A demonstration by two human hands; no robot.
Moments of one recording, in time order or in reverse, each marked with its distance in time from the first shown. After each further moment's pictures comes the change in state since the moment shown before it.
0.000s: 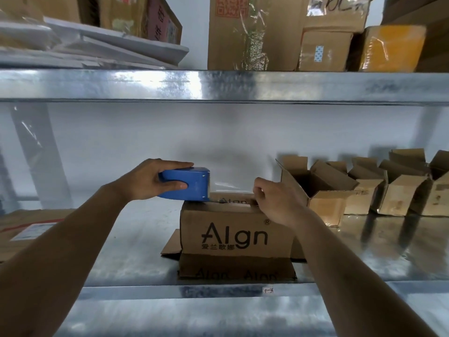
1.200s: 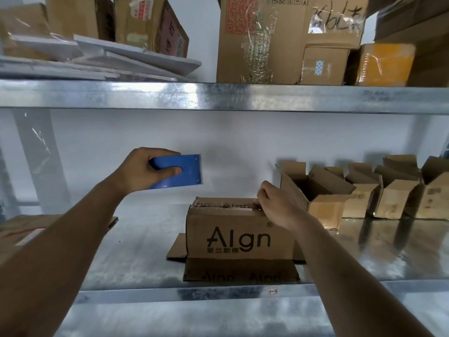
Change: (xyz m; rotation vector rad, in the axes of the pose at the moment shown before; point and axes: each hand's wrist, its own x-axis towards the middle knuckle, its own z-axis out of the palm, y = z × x) left_hand -0.003 0.014 -0.028 -0.008 0.309 -0.079; right_hand -0.004 -0.011 0.001 0.263 -0.045 0.149
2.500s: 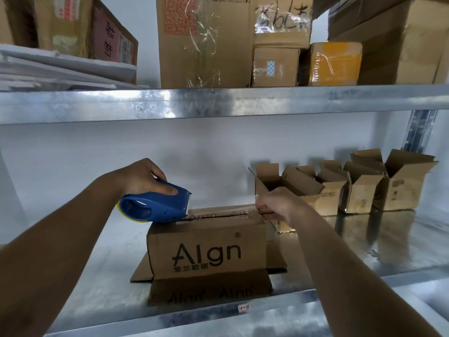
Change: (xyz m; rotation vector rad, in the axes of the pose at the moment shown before) left_hand 0.065 0.041 0.054 0.181 -0.470 -0.243; right_hand 0.027 0.070 -0.039 0.657 -0.032 0.517
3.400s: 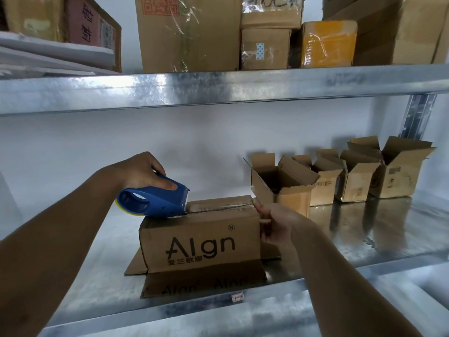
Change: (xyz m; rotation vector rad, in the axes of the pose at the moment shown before) left_hand 0.017 0.007 0.015 0.089 0.013 -0.003; right_hand -0.008 0.057 0.003 0.512 -0.280 0.370
